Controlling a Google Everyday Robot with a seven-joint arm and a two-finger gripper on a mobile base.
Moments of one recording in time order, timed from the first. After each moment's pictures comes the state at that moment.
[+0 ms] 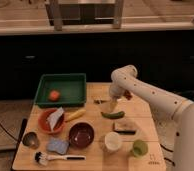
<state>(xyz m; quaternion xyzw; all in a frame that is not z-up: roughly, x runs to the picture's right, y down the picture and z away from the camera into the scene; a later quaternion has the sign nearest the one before) 0.105 0.081 0.891 -0.29 -0.08 0.04 0.95</state>
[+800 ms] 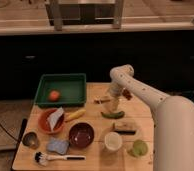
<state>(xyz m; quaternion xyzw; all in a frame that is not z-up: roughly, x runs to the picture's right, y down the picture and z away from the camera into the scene) 0.119 0.087 0.942 -0.32 -0.10 -0.06 0.94</state>
